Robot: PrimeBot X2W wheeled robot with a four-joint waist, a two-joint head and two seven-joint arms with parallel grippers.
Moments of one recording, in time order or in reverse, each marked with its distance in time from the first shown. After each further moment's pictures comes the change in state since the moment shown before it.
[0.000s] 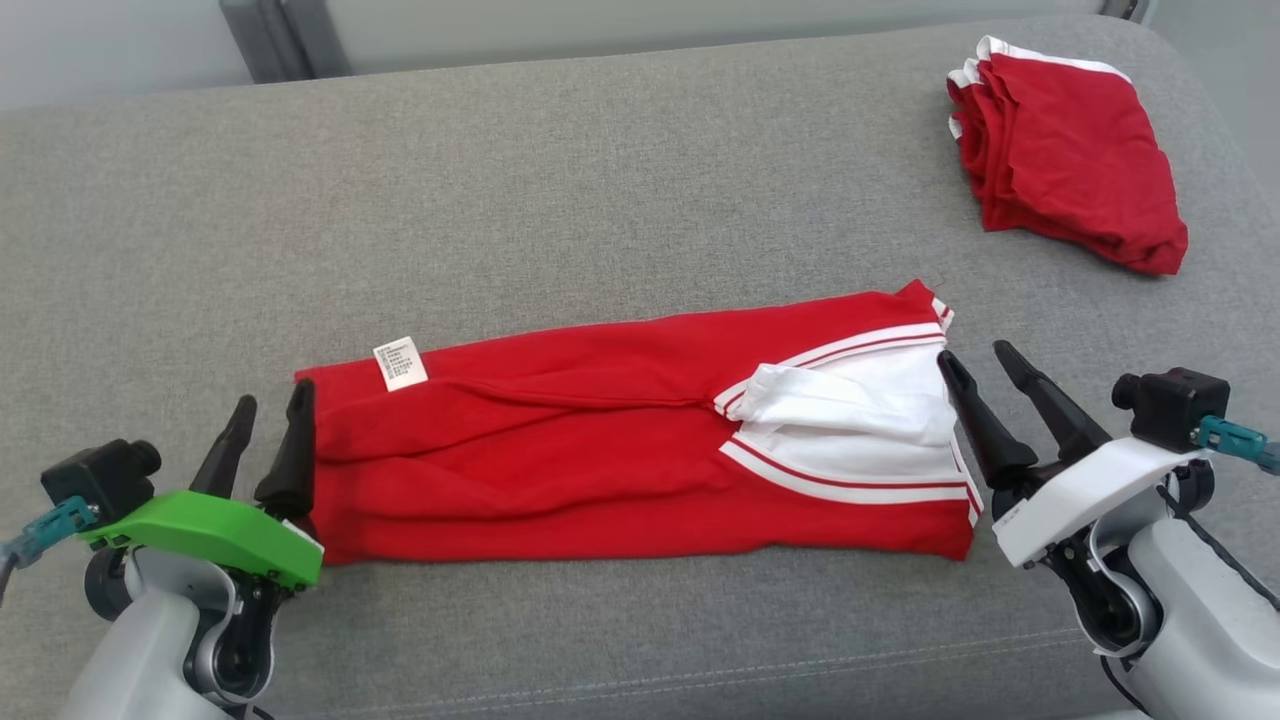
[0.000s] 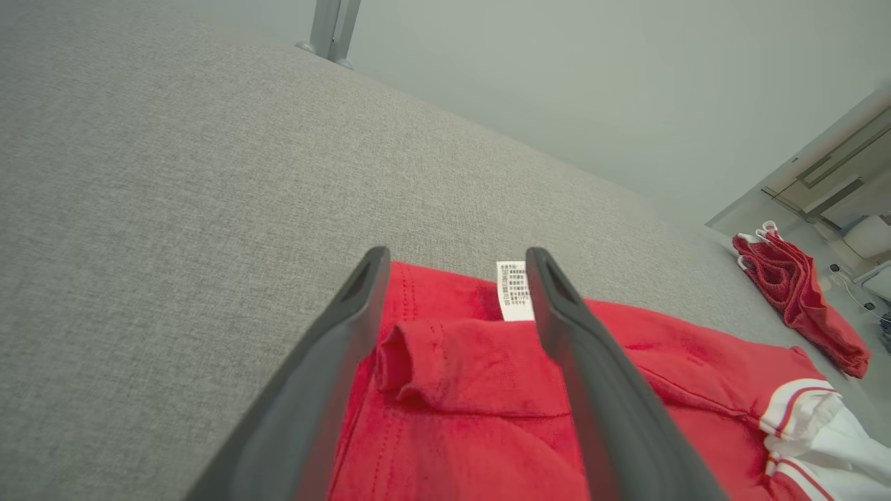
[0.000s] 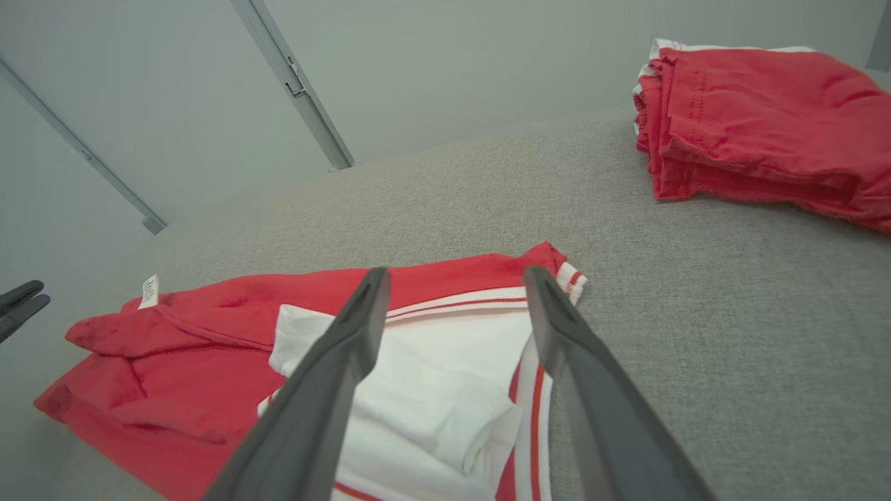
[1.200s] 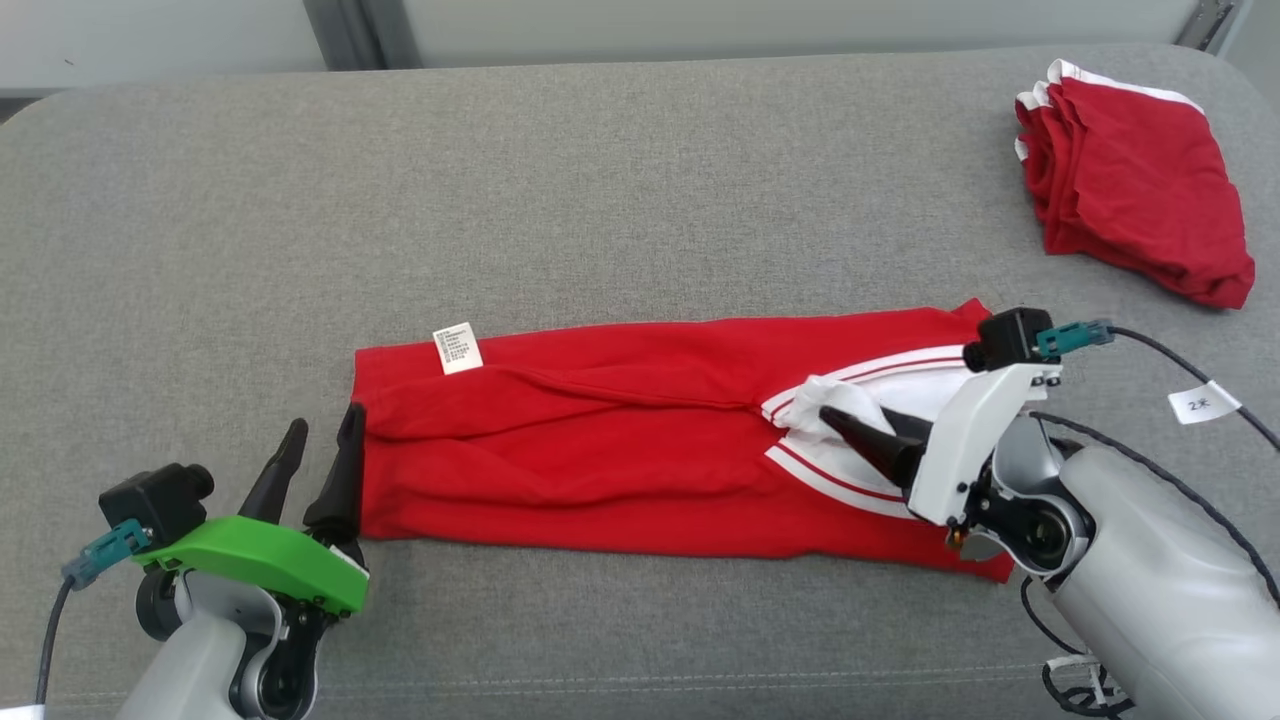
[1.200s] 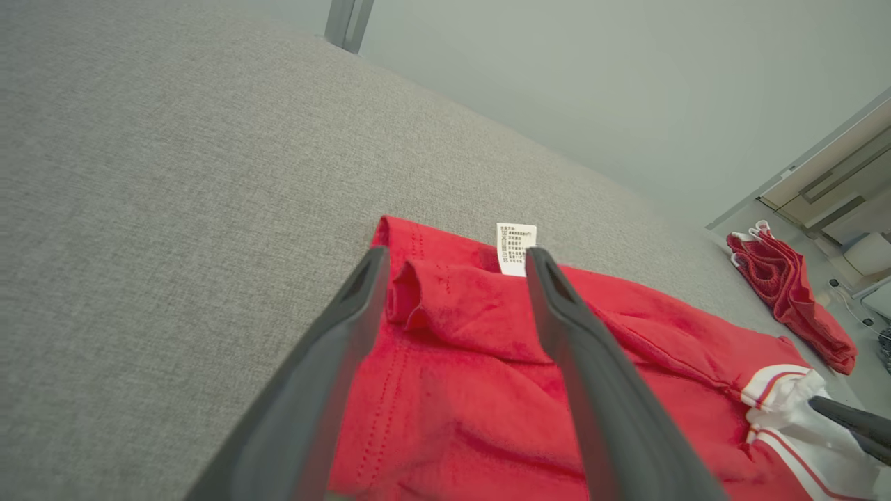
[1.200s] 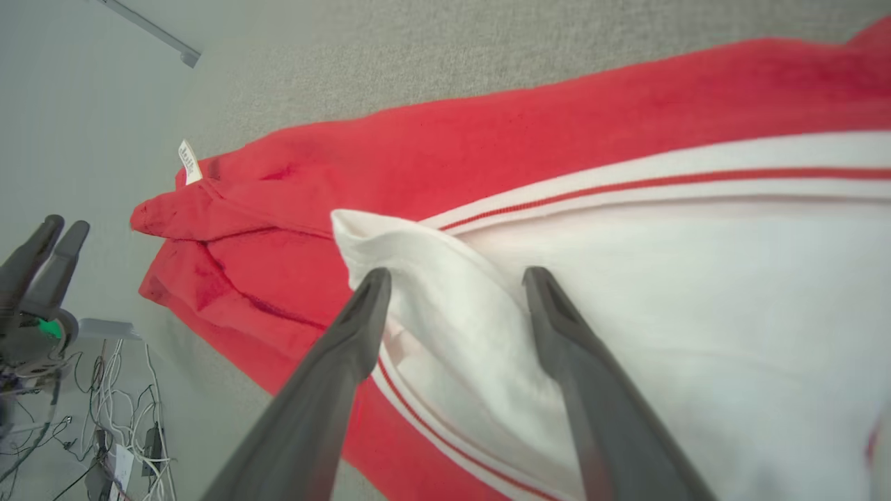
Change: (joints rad) left arm 0.043 -0.062 -0.007 -0.034 0.043 0.000 0.000; right arm -0.236 0.080 0.179 0.214 0.290 0.000 0.520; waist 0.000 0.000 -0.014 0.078
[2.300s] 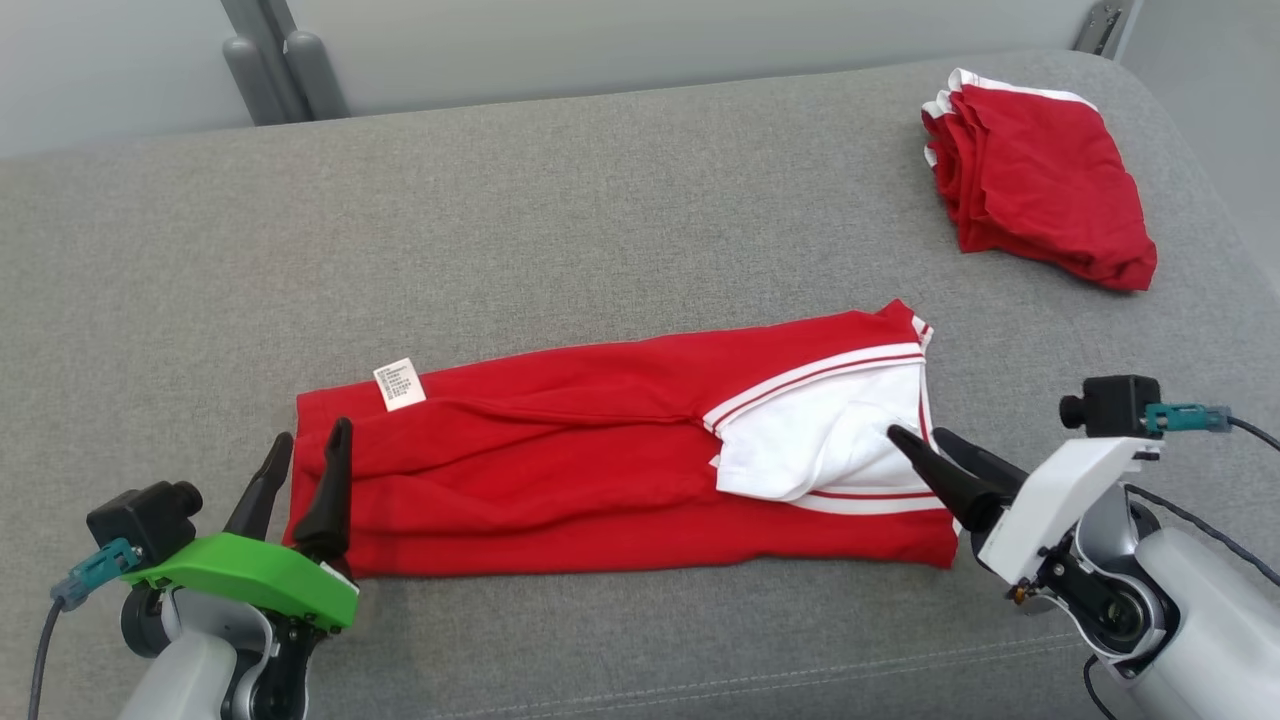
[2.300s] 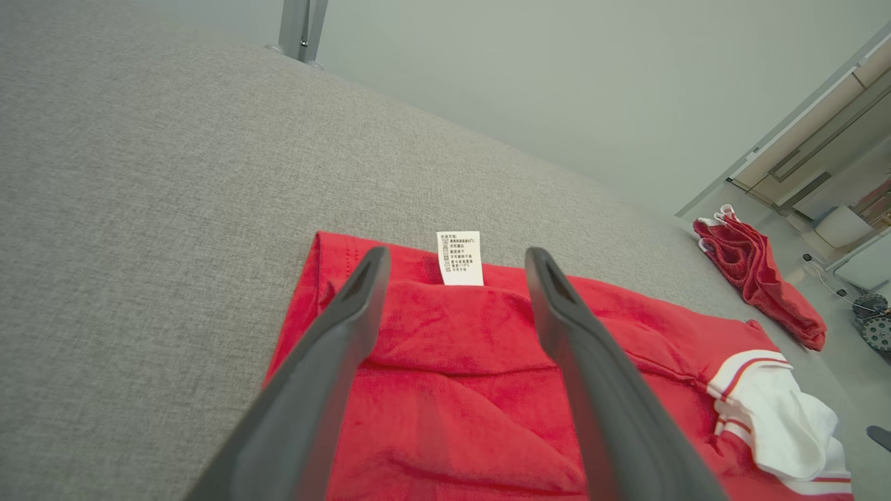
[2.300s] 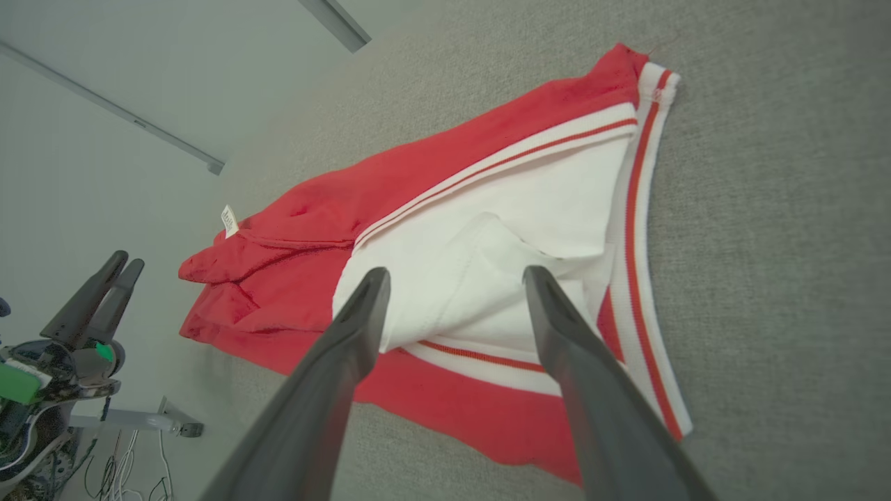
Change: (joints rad) left arm 0.049 -0.001 0.049 -0.021 0.046 0.000 0.000; right arm 0.229 -0.112 -0.077 -0.269 0.069 -0.025 -0.119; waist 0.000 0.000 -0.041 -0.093
